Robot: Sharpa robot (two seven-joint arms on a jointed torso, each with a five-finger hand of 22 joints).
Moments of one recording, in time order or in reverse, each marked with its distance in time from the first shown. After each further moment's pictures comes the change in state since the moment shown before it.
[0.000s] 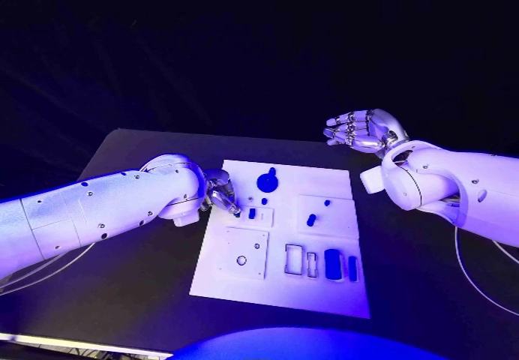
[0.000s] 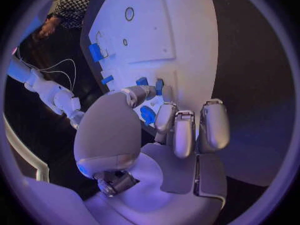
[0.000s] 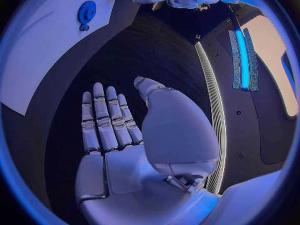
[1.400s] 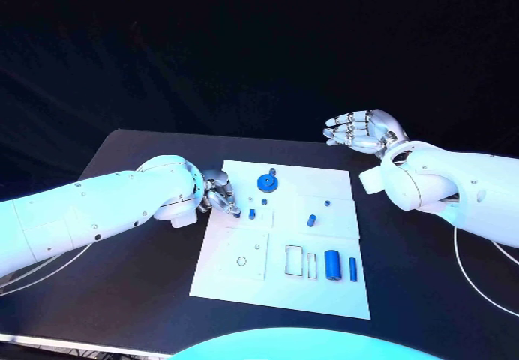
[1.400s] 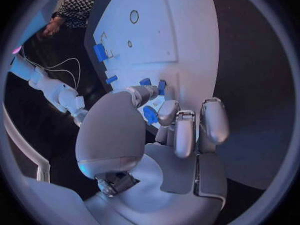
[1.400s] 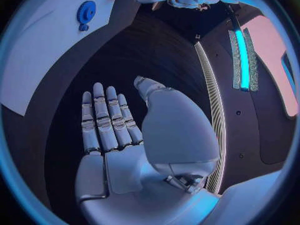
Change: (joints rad) left arm 0.004 -0.022 -0.002 0.017 0.025 0.003 0.033; left_hand 0.072 0.020 -0.003 0.039 -0.093 -0.038 0.016 -0.018 -0.020 -0.066 0.020 -0.058 -0.082 0.003 0.018 -0.011 0.000 0.016 -0.027 0.020 -0.022 -0.043; right arm 0.000 0.003 0.000 -0.002 0.000 -0.002 0.002; right_hand 0.000 0.000 0.000 0.000 0.000 0.000 0.000 0.000 0.000 0.000 0.000 0.005 0.000 0.000 0.000 0.004 0.002 0.000 0.007 0.000 0.000 0.004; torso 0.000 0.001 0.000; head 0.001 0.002
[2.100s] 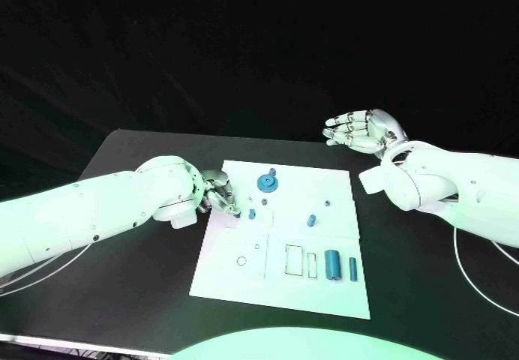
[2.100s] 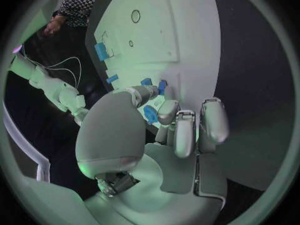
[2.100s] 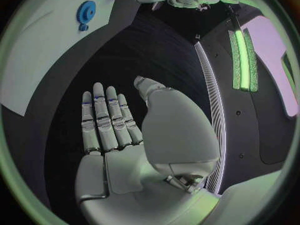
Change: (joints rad) left arm -0.001 -0.009 -0.001 0.010 0.008 -0.011 0.004; left_hand 0.000 0.000 -0.004 -0.002 0.000 -0.004 -0.003 0.001 0.002 -0.007 0.000 -0.009 -0.013 0.000 0.000 0.000 0.000 0.000 0.000 0.000 0.000 0.000; right arm 0.000 0.001 0.000 0.000 -0.001 -0.002 0.001; right_hand 0.000 0.000 0.000 0.000 0.000 0.000 0.000 0.000 0.001 0.000 0.000 0.000 0.000 0.000 0.000 0.000 0.001 0.000 0.001 -0.001 0.000 0.004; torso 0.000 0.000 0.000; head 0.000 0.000
